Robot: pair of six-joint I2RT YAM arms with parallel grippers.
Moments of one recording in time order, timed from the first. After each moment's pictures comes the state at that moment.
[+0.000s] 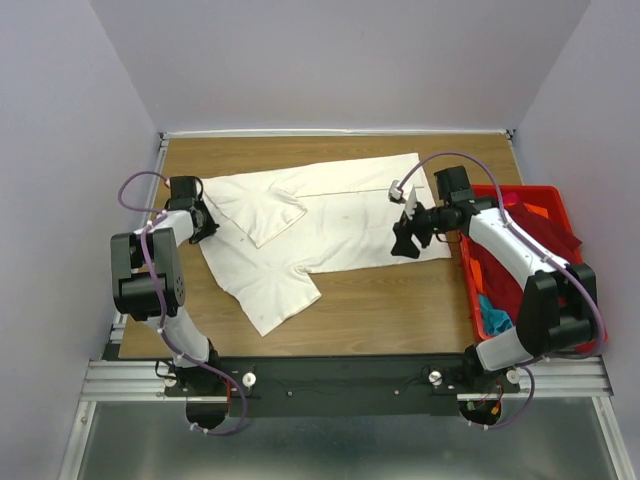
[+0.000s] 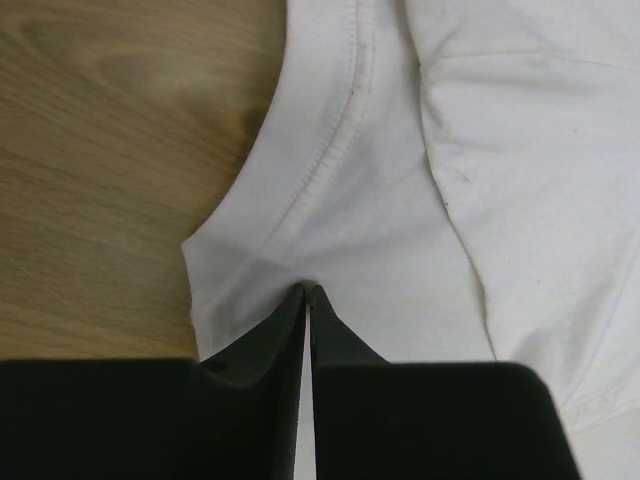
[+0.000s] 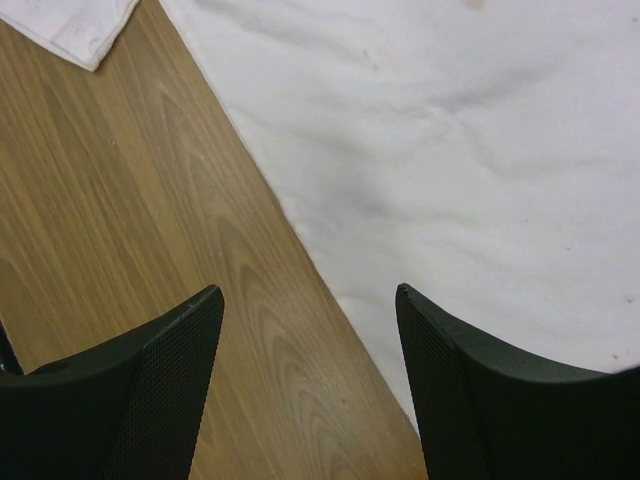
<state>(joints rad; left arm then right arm) 0.15 1.74 0.97 -0.18 0.01 -0.34 0.23 1.50 1.07 -0.62 -0.68 -0.71</state>
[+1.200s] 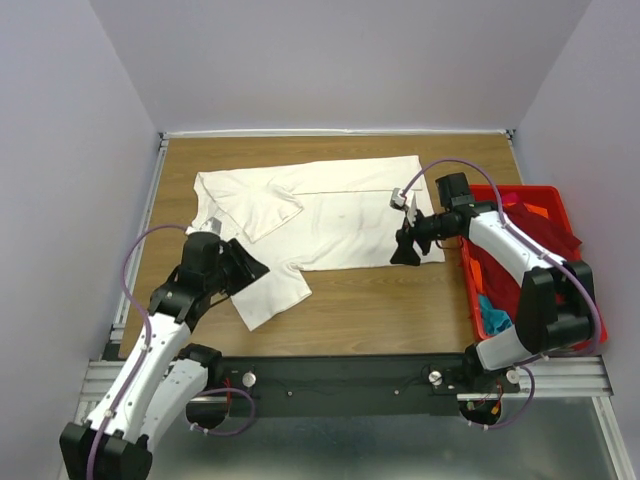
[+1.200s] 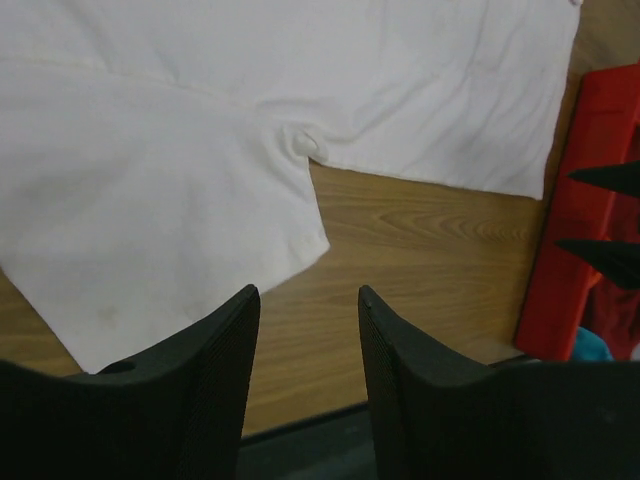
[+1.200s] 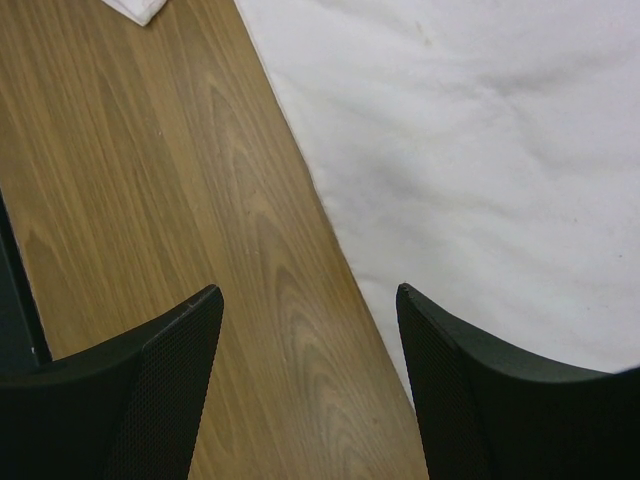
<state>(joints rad) -0.26 0.76 0.61 -0.56 0.19 -0.79 0.21 1.51 1.02 -0.62 -0.80 -0.76</state>
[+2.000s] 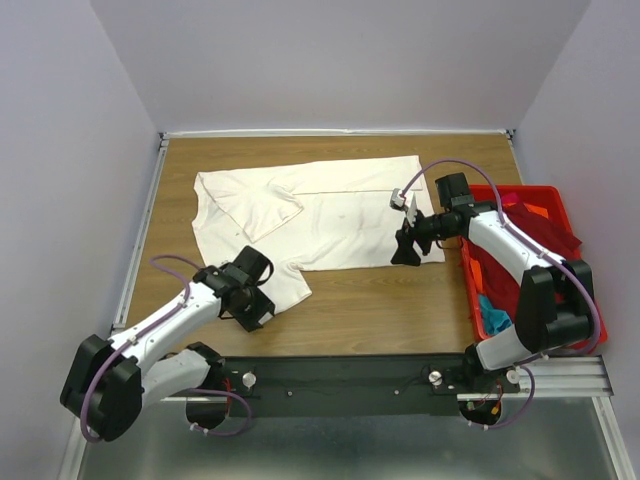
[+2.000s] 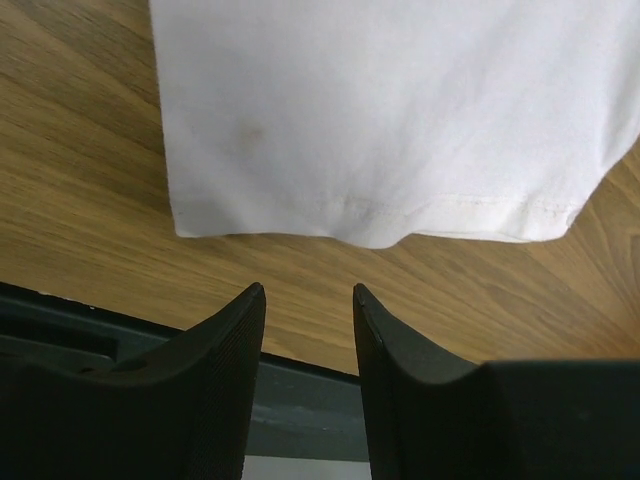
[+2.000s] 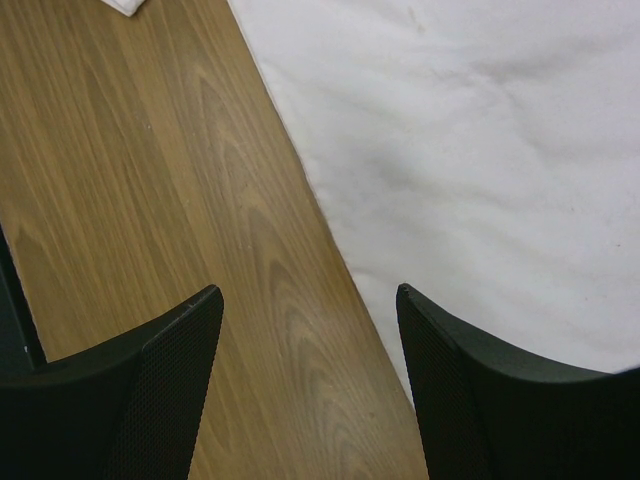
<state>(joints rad) -0.57 1.04 0.58 -0.86 -0.02 -1.35 0.21 1.51 1.02 -0.62 -0.78 -0.76</state>
